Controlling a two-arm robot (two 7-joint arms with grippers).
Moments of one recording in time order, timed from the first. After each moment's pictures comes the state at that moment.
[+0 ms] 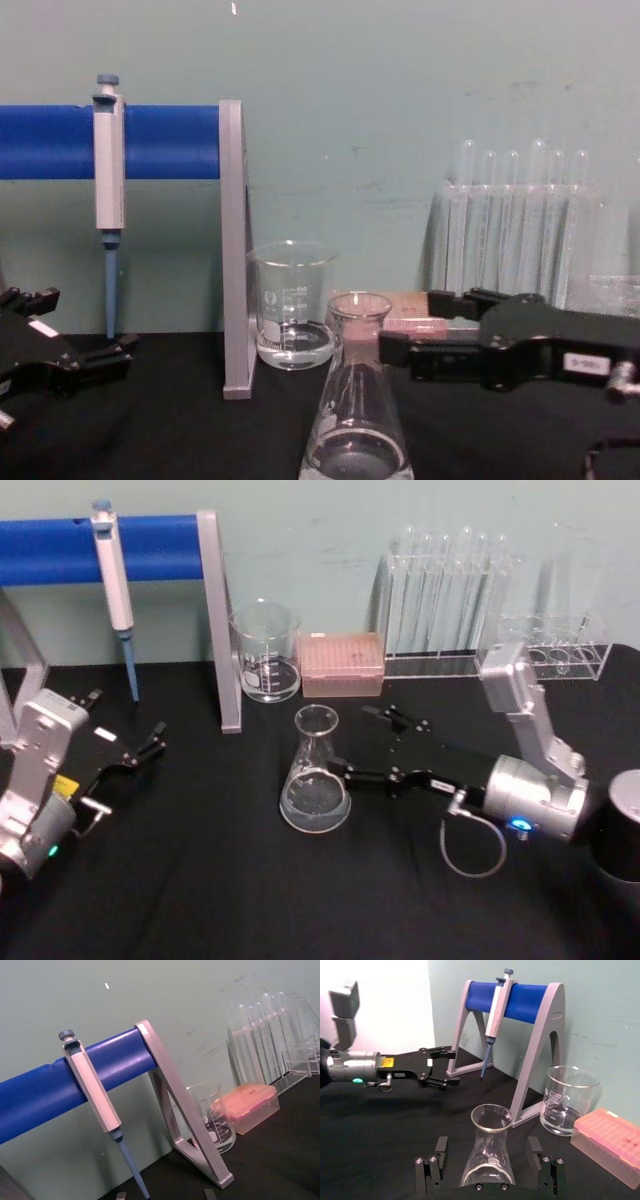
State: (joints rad) left arm -0.20 0.60 0.45 -1.41 -0.25 -0.12 0.03; right arm 0.35 0.48 -0.50 -1.41 0.48 0.01 0.66
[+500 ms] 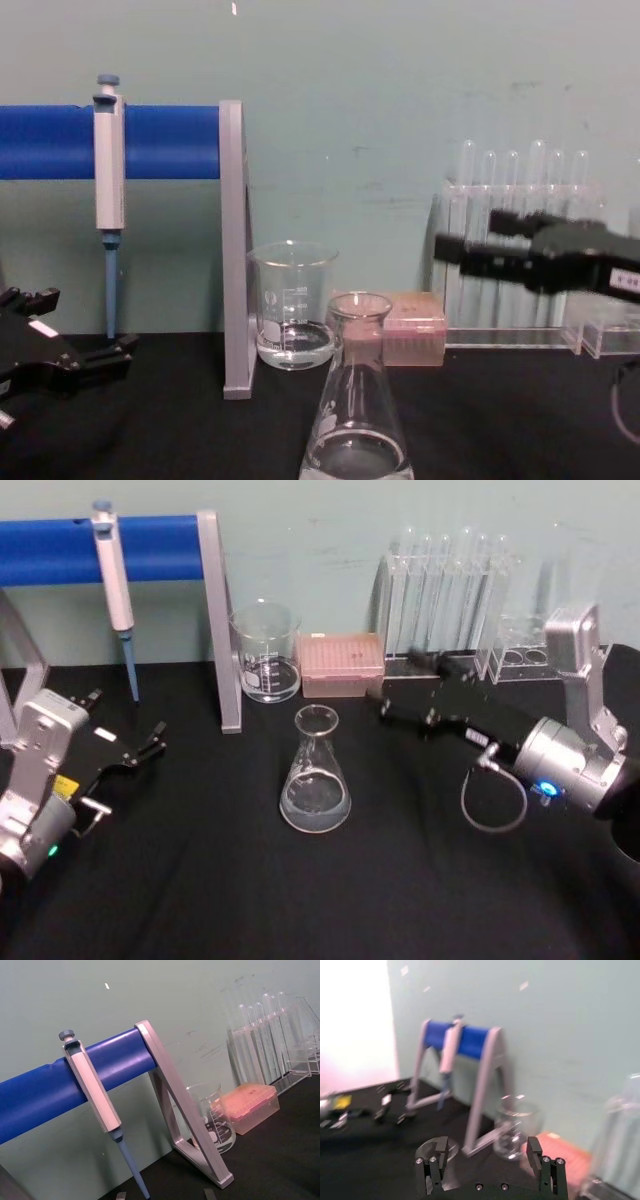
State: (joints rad) left arm -0.20 0.60 0.45 -1.41 -0.25 -0.12 0.03; right arm 0.33 0.48 -0.42 -1.44 0.53 -0.05 0.56
